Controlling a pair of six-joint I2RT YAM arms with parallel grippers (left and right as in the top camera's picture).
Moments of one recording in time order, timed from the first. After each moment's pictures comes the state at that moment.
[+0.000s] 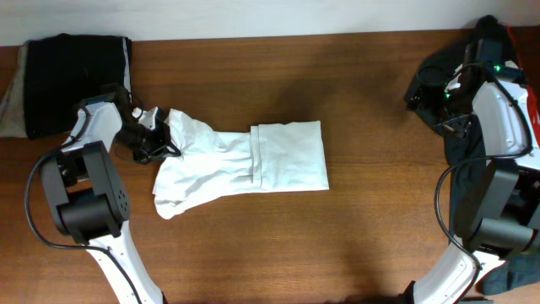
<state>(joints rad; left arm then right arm) 0.21 2.25 1.62 -1.02 0.49 0.01 -0.30 2.00 1.69 -1.01 -0.18 0.31</state>
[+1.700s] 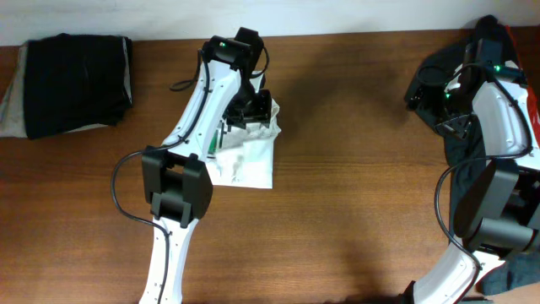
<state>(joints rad) -0.37 2.45 2.42 -1.49 0.23 -0.27 -0.30 2.00 1.69 -1.01 -0.18 0.31</state>
